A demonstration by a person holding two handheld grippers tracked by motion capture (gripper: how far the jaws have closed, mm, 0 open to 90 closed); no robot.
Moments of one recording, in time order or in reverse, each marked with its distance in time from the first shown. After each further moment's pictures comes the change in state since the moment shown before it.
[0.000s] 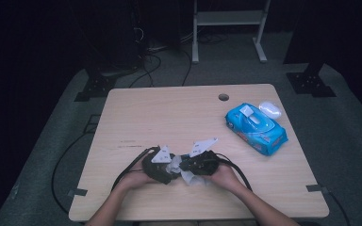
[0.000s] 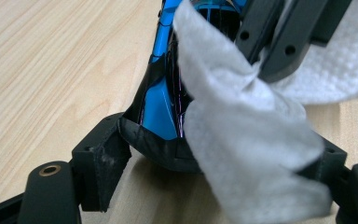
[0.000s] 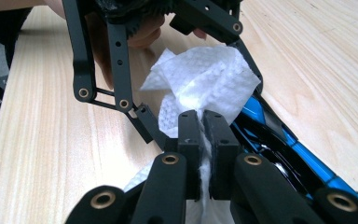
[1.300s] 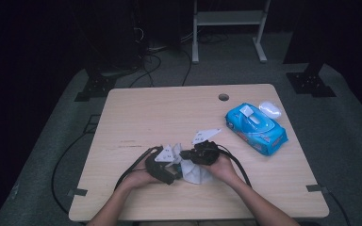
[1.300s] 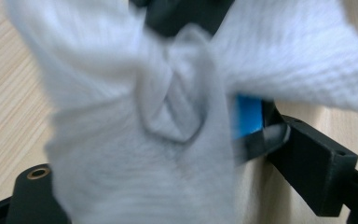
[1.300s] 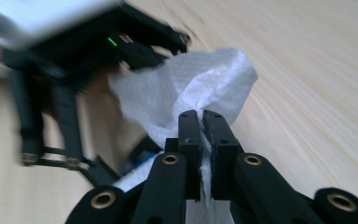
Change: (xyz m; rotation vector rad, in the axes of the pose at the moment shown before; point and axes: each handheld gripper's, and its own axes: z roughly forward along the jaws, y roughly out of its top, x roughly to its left) left arm 0.000 0.007 0.009 0.000 -0.016 -0.030; right arm -0.024 0.011 0.000 -0.047 -0.072 0.095
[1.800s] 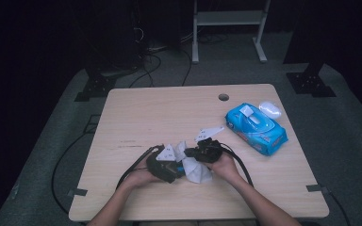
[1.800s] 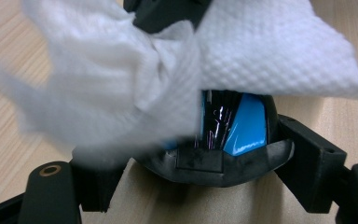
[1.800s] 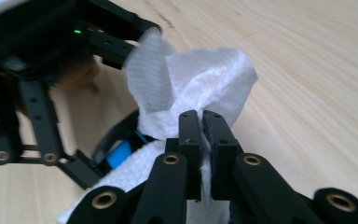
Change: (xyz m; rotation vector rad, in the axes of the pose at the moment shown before) left arm 0.001 0.002 0.000 -0.001 -0.003 0.013; right arm -0.010 -0.003 -0.008 0.007 -0.059 0.046
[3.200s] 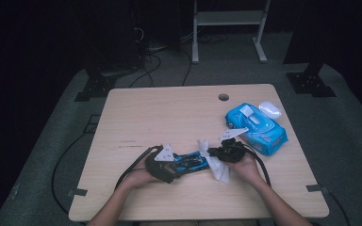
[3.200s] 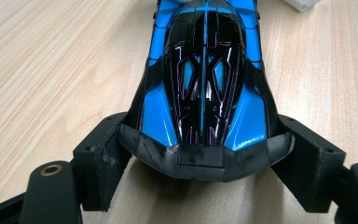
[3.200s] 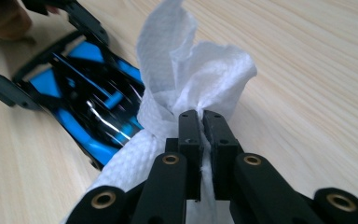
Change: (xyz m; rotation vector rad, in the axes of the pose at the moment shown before) left arm 0.001 -0.003 -0.002 0.000 -0.003 0.006; right arm -0.041 -0.045 -0.036 0.029 -0.072 0.080
